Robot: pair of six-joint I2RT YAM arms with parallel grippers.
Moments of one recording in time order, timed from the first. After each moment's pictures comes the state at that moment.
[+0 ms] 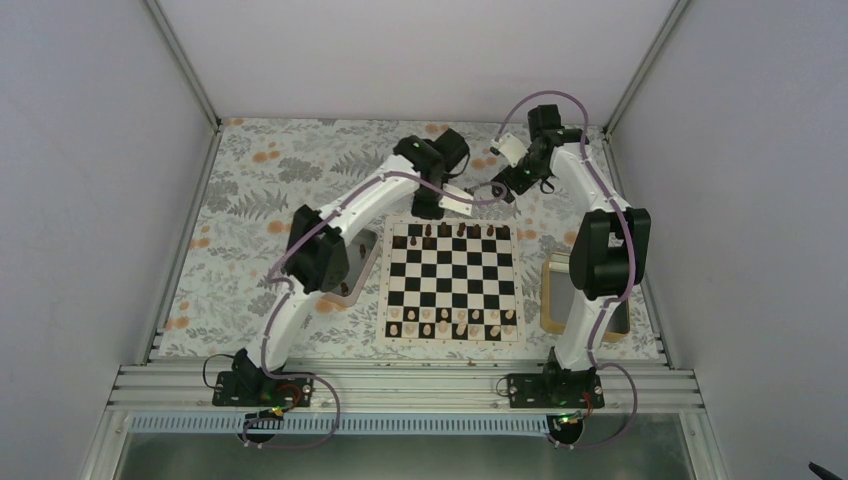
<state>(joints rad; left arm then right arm) -0.74 2.33 2.34 -1.28 -0.02 1.01 0.11 1.94 1.70 -0.92 -0.20 -0.63</state>
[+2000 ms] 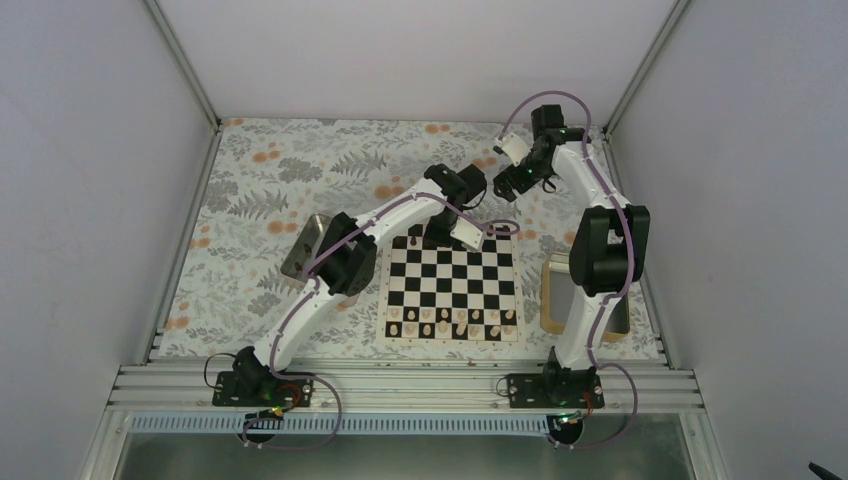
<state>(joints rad) -0.83 2.60 2.46 -1.33 -0.01 1.07 0.08 1.97 1.72 -0.92 -0.21 -0.62</state>
